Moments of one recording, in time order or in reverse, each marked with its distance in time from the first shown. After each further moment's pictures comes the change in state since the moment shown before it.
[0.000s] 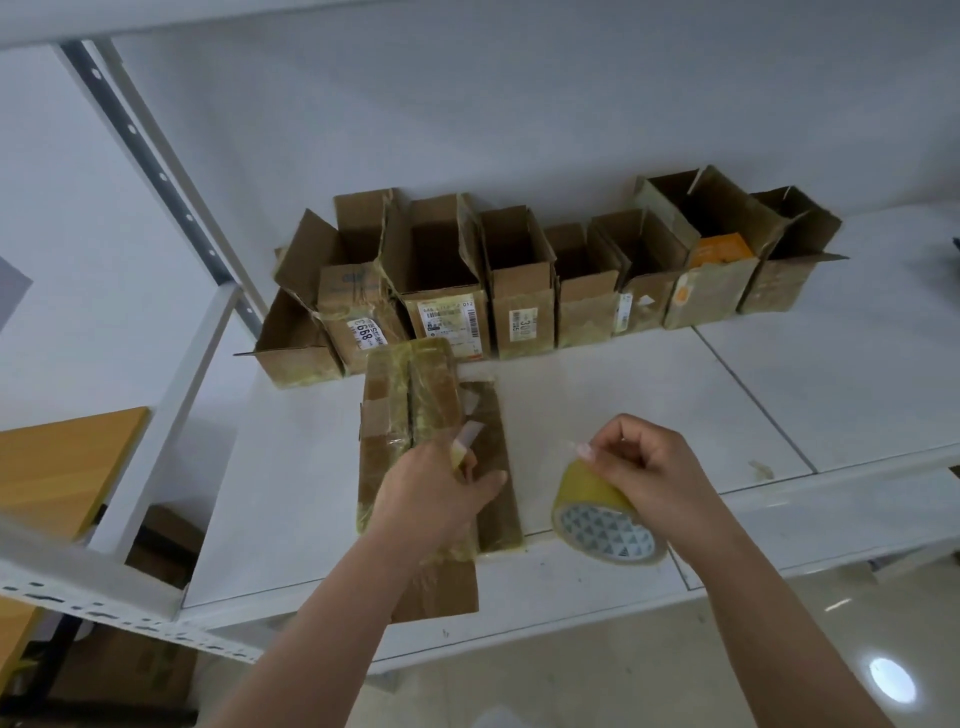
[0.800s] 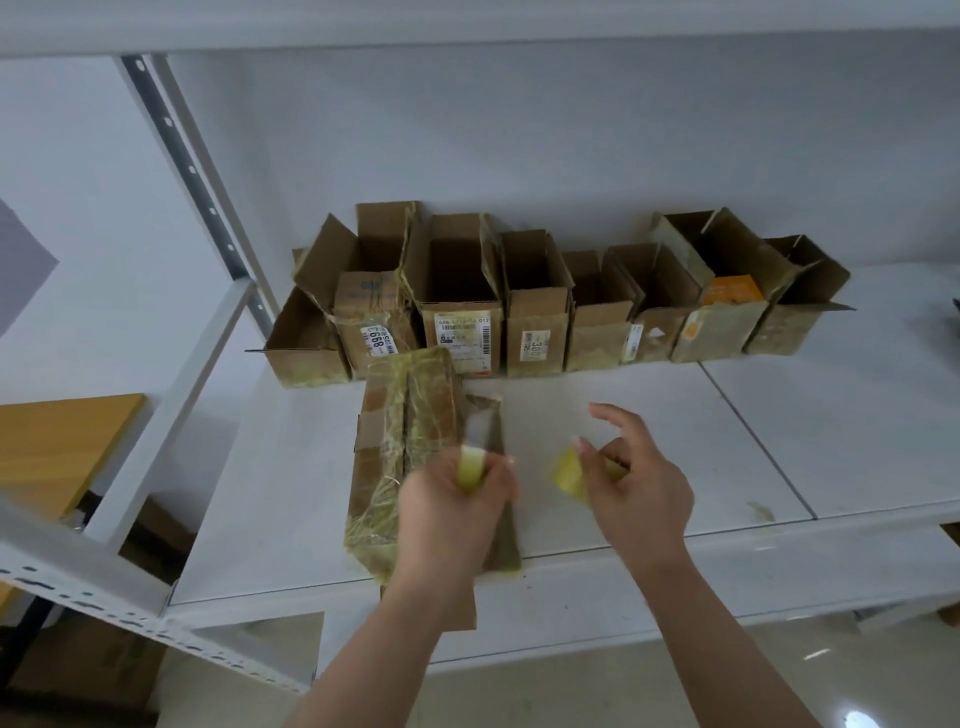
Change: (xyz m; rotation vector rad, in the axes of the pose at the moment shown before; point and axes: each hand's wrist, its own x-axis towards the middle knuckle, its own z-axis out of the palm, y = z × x) left_hand -0.032 0.025 0.005 -0.760 0.243 -0.074; right_hand 0.020 0.016 0.034 -0.447 0.461 -0.339
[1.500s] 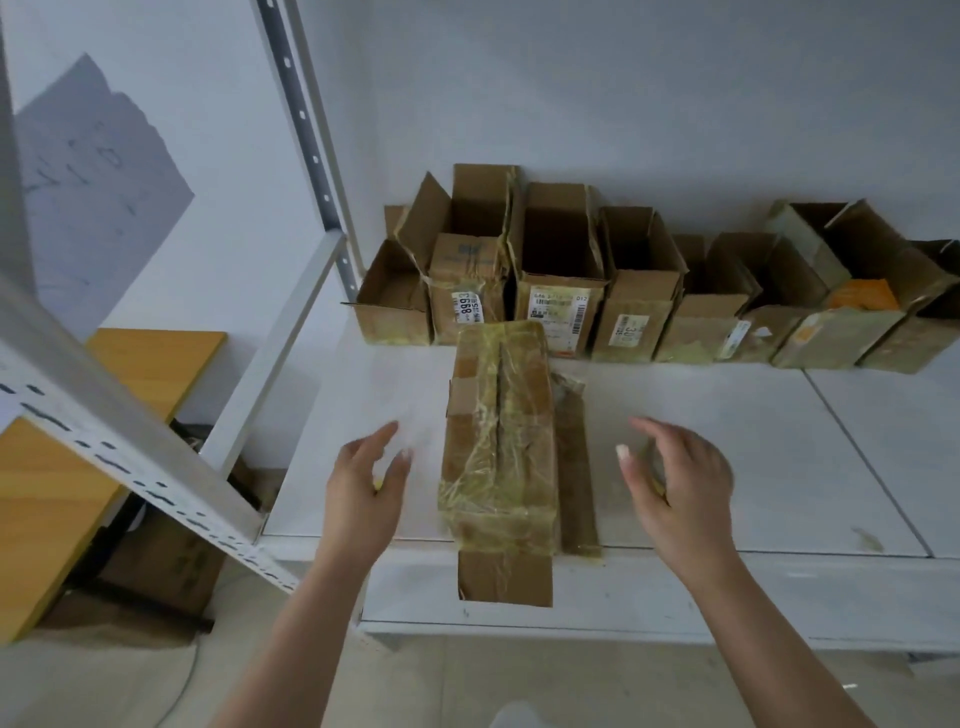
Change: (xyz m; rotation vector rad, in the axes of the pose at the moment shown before) left_hand 0.040 -0.108 -0.130 0.387 0.222 0.025; right_hand -0.011 -0.020 0.031 -0.129 -0.284 -0.093
